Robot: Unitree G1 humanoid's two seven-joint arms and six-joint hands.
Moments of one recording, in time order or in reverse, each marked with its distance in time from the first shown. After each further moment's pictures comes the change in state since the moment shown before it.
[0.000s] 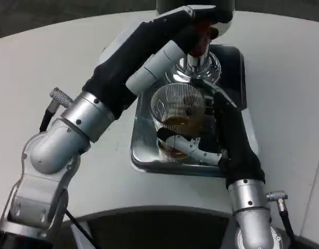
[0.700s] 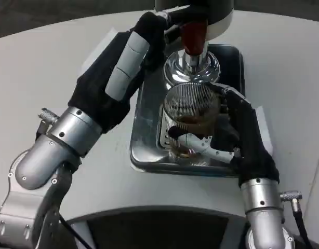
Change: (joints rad) left arm 0.105 -0.036 0.077 -0.159 -0.163 0.199 0.000; right arm 0.034 -0.036 -0.010 -0.090 -0.030 0.042 -0.014
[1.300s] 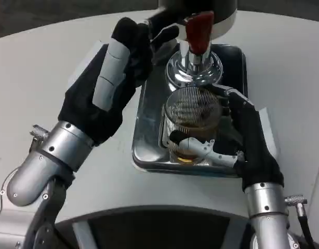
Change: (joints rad) left arm 0.092 -0.032 0.047 -0.080 -0.047 0.060 0.014; right arm 0.052 -0.008 0.006 -0.074 -0.005 0.022 0.012
